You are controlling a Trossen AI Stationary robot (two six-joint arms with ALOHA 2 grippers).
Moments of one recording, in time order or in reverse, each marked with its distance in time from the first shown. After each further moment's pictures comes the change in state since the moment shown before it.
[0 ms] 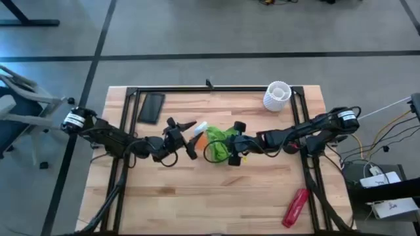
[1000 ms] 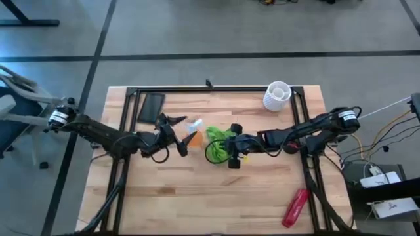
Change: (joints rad) left arm -0.011 -0.343 0.027 -0.554 0.007 -0.104; right arm 0.000 0.007 0.001 0.082 -0.136 0.024
